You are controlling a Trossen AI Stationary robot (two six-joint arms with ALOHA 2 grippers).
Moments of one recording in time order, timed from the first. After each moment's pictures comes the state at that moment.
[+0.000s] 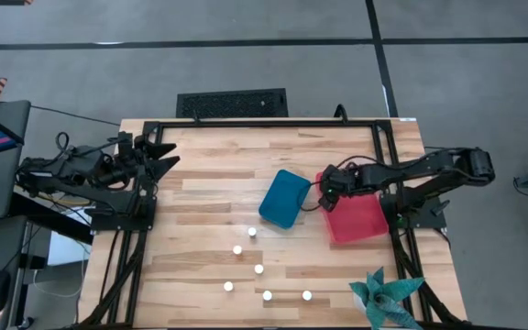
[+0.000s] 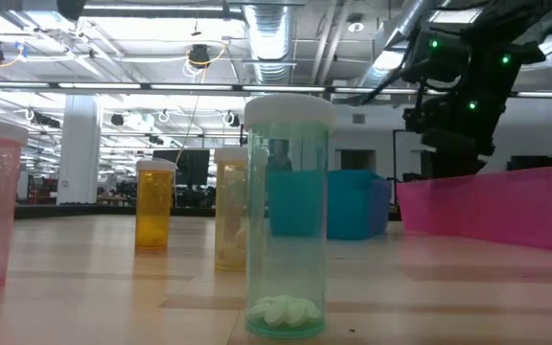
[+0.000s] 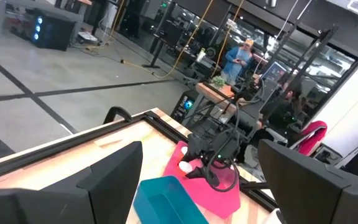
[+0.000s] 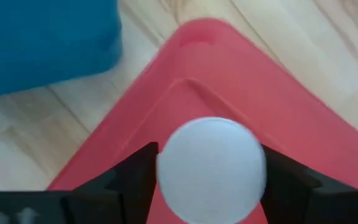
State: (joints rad) left arm -0.20 0.45 0.82 -0.41 -0.59 -0.53; right arm -0.09 1.30 0.65 -0.59 0.34 0.58
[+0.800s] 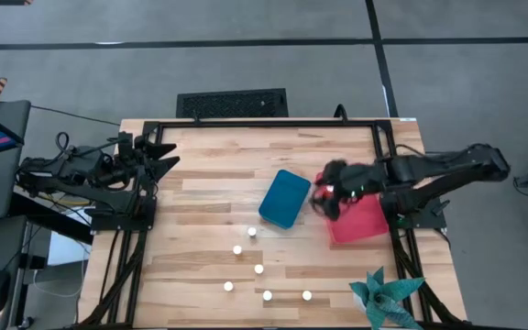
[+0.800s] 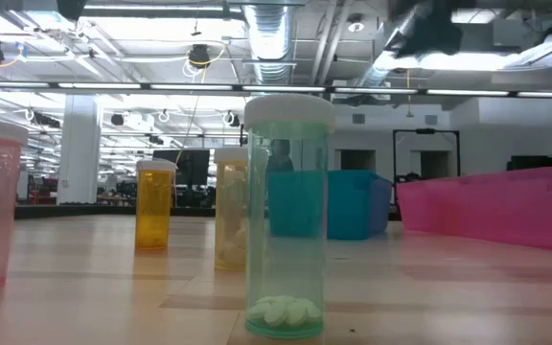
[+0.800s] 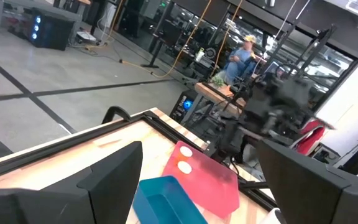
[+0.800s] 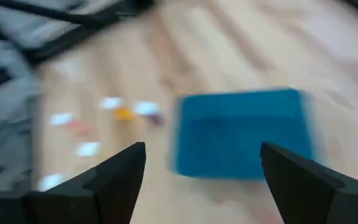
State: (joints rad) left arm -0.20 0.45 0.82 -0.41 -0.58 -0.53; right arm 0.19 1.11 1.03 -0.58 0.21 0.57
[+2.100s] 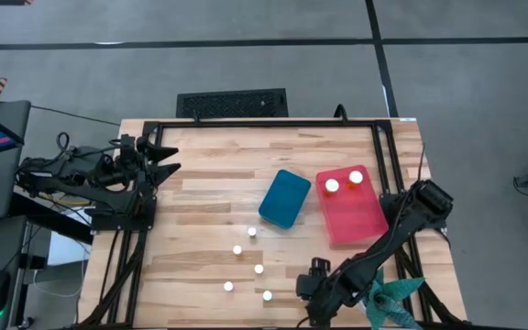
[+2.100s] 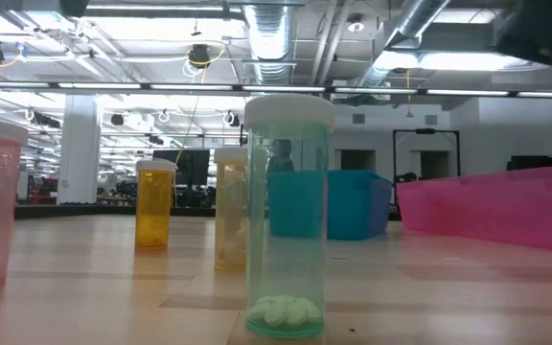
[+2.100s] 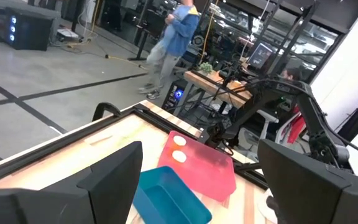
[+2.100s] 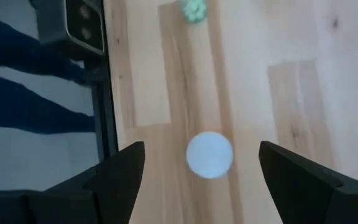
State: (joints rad) left arm -0.20 0.45 0.82 -0.42 -0.50 -0.46; right arm 0.74 1.90 1.39 -0.63 0.16 0.88
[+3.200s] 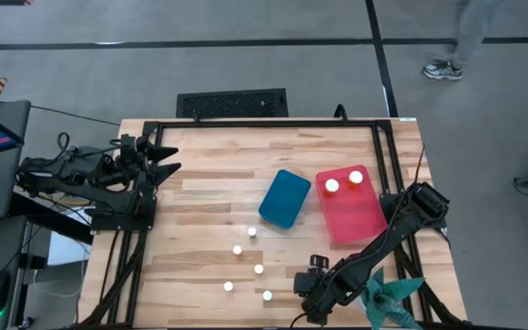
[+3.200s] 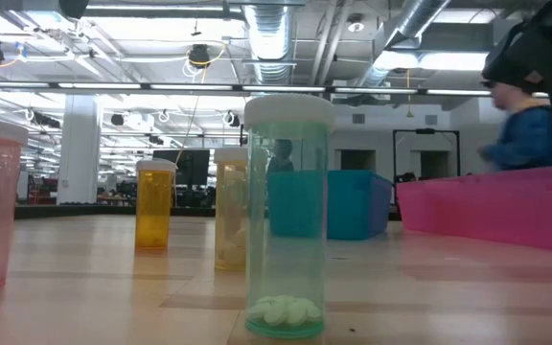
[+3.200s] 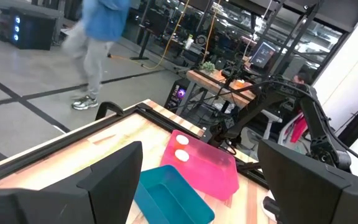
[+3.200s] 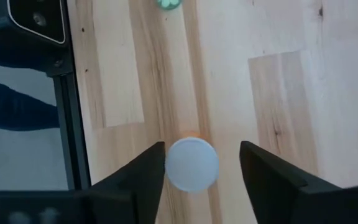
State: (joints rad) left arm -0.20 0.45 0.82 -0.43 -0.51 -0.46; right arm 0.72 1.94 1.39 -0.64 0.15 0.86
